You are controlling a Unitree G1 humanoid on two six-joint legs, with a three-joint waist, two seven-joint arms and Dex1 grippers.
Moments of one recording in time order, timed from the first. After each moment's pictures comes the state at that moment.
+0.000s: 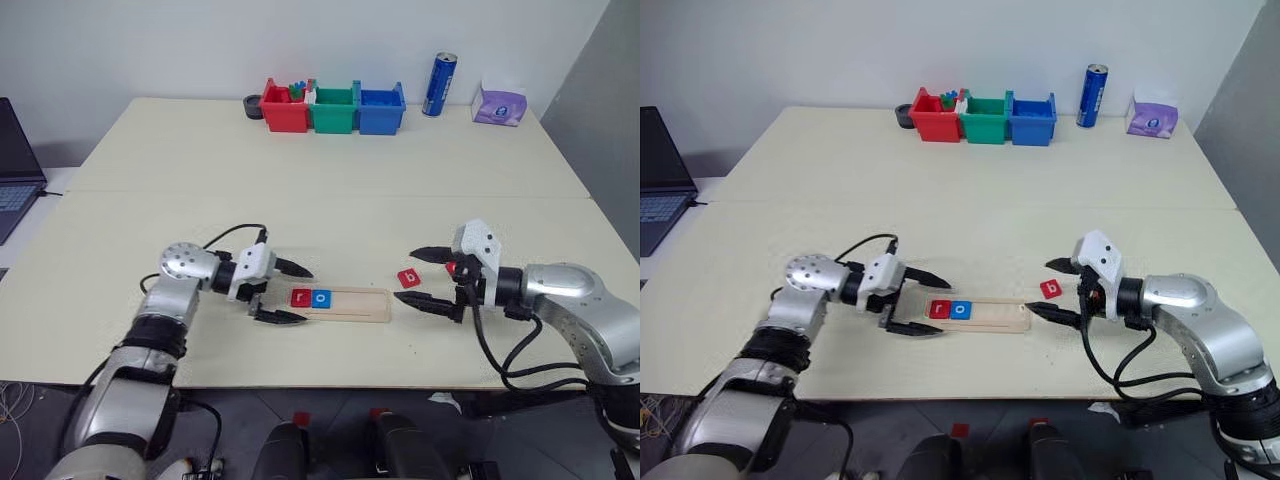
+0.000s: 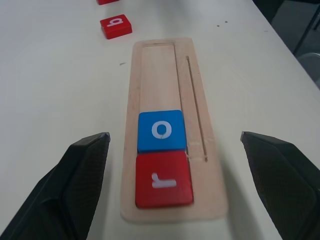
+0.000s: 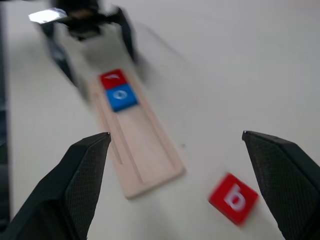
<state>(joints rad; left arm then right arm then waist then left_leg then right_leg) -0.62 0.63 -0.12 0.52 -0.21 -0.18 -1.58 -0.28 -0.70 0.02 -0.44 0.48 0.80 0.73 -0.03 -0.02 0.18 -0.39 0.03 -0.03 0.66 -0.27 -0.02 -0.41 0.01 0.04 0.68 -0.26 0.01</state>
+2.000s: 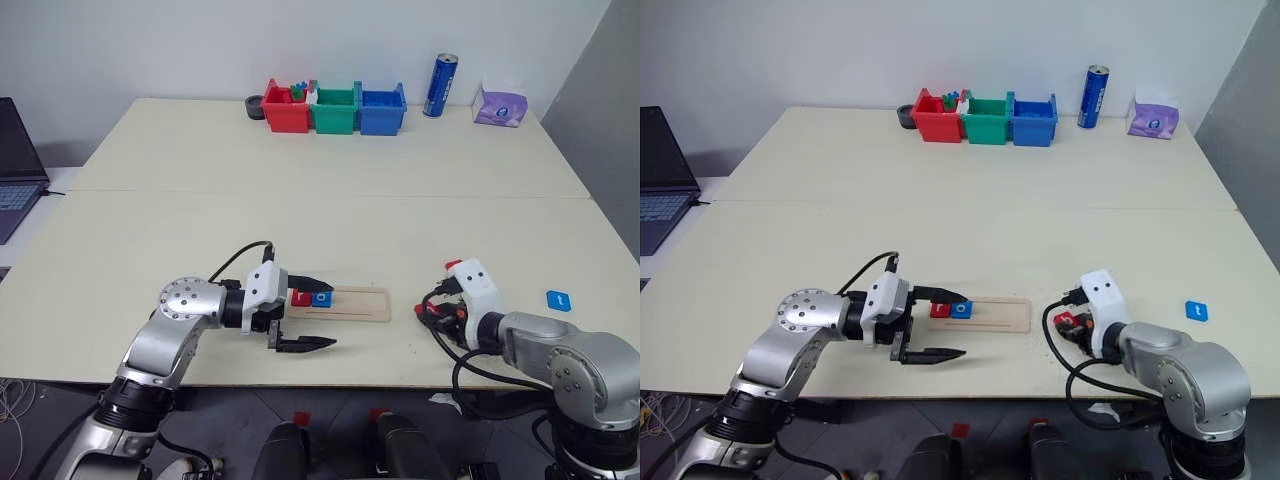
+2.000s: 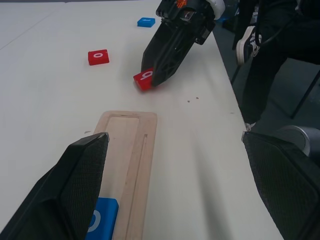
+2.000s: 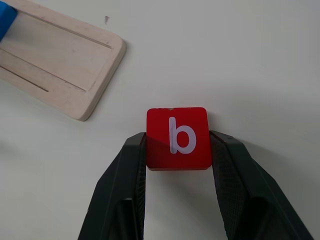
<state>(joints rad) -0.31 0.62 -0.14 -0.11 -0.35 0.17 -1.30 -0.26 -0.41 -0.11 -0.72 0.49 1.61 0.28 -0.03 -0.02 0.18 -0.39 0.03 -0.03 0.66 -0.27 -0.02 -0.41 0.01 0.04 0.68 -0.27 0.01</state>
